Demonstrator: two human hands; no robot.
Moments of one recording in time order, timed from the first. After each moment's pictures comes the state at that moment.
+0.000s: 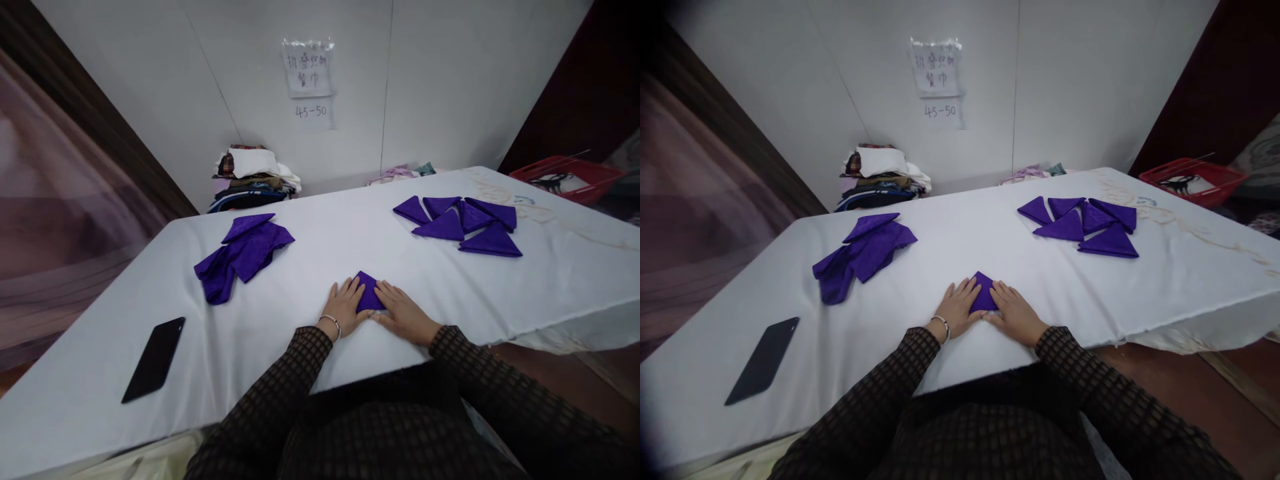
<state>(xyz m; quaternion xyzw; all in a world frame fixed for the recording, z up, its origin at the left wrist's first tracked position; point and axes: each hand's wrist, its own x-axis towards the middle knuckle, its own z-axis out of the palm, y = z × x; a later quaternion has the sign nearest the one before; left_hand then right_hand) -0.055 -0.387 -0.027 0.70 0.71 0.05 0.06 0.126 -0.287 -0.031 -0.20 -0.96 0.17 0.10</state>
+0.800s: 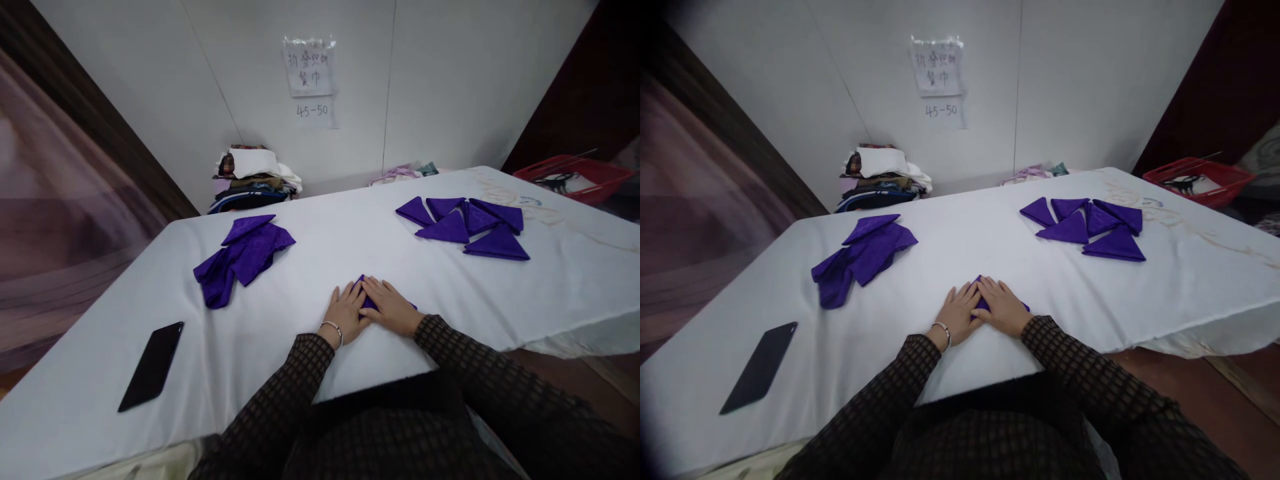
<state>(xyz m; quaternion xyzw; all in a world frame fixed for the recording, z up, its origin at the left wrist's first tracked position) -0.053 -0.389 -0.022 0.69 0.71 0.06 0.07 0.085 -0.280 -0.025 -0.17 -0.97 0.17 0.07</state>
